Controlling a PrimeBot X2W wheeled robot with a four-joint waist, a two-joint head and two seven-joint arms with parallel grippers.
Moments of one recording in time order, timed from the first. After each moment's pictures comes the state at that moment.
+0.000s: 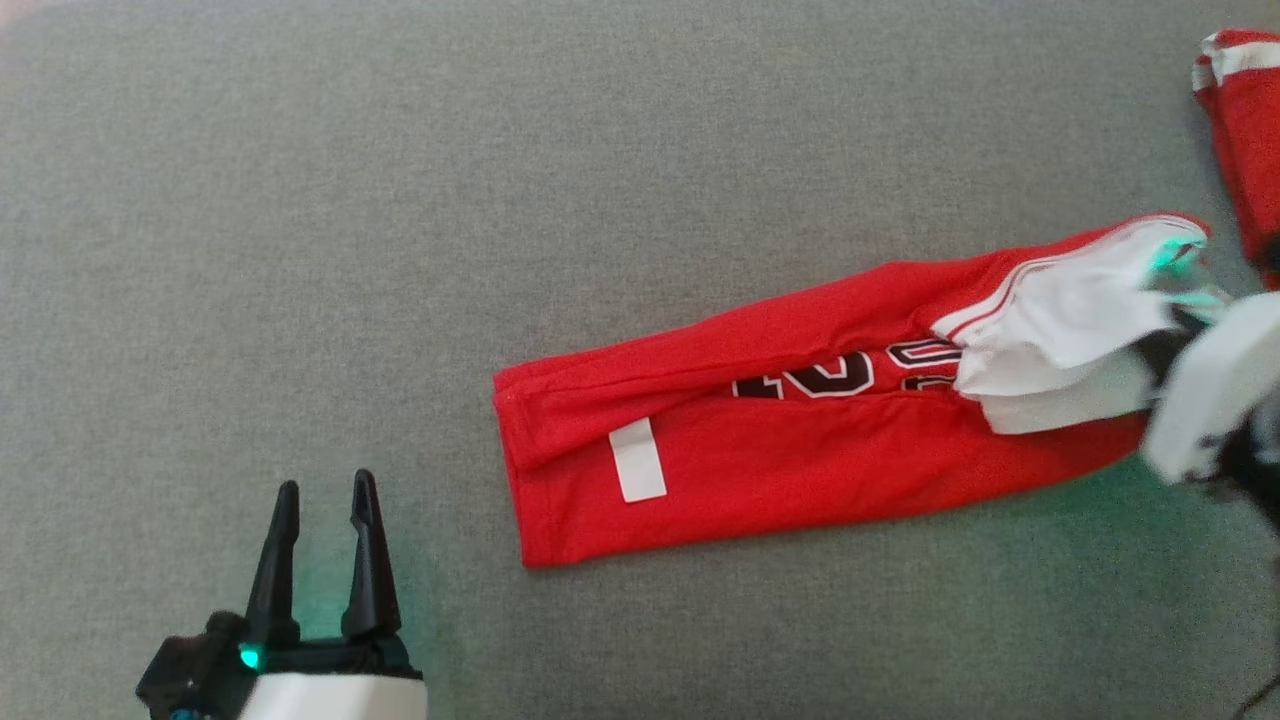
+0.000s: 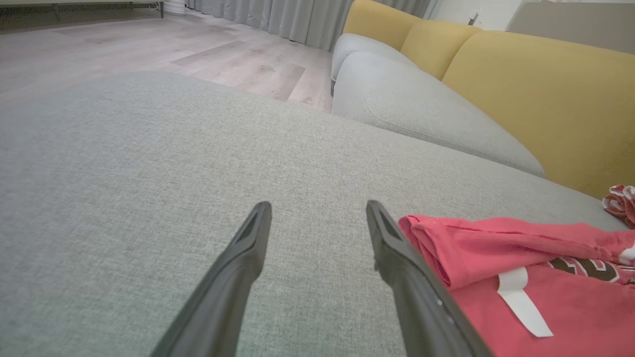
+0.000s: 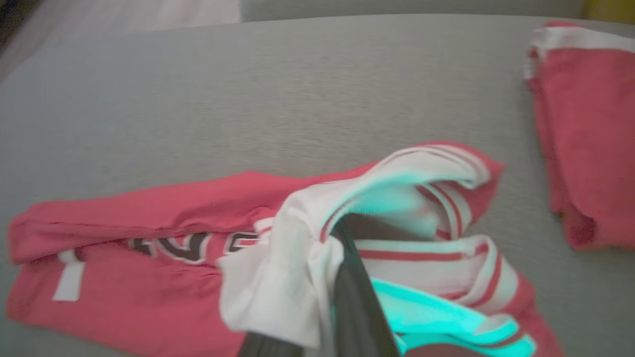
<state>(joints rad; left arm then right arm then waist) 0.10 0.05 -0.09 0.09 -0.36 -0.09 -0.25 -0.23 -0.31 -0.08 -0.15 0.48 0.13 0.91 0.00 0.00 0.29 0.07</state>
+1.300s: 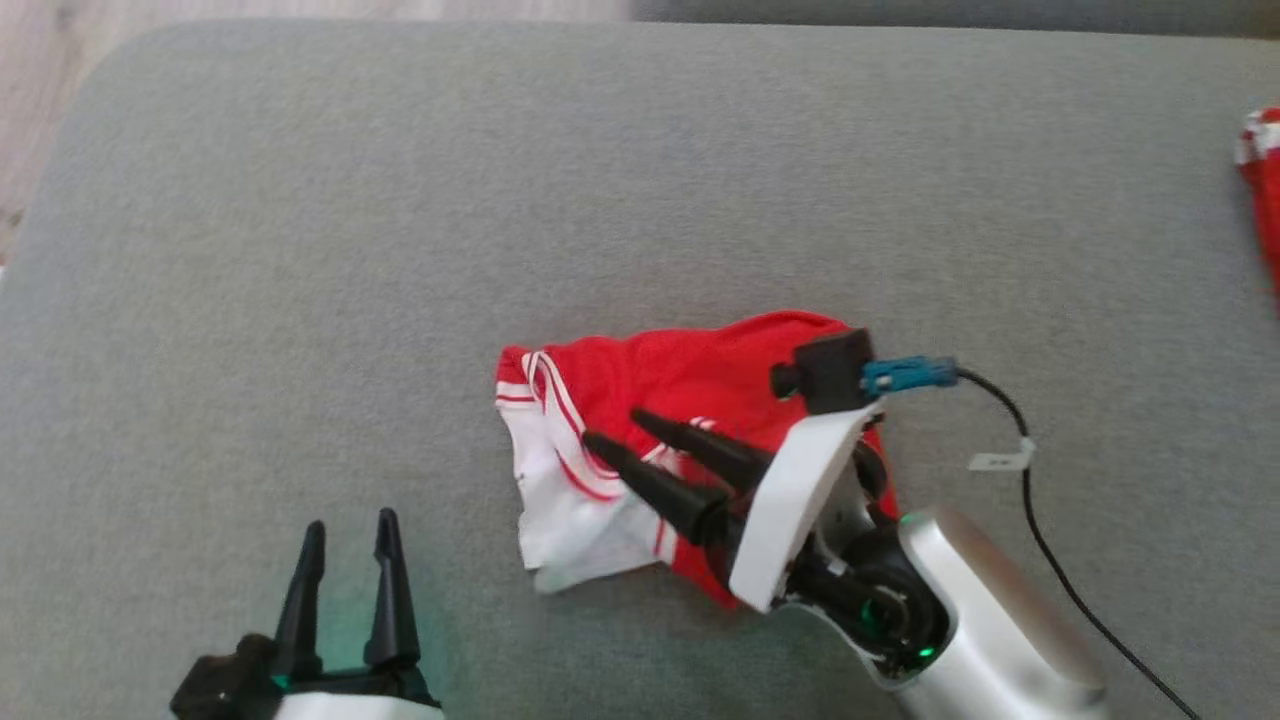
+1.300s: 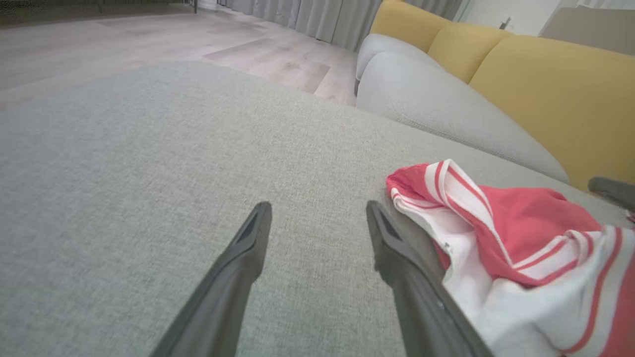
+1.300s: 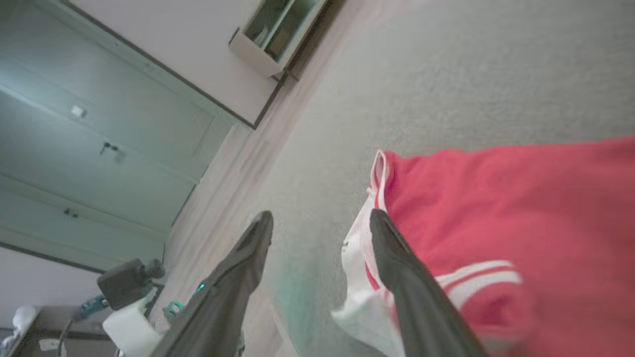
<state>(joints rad) 0.11 0.05 -0.14 0.17 -0.39 -0.06 -0.25 -0.31 -0.07 0.61 0.10 0.88 0.13 0.51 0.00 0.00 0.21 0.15</state>
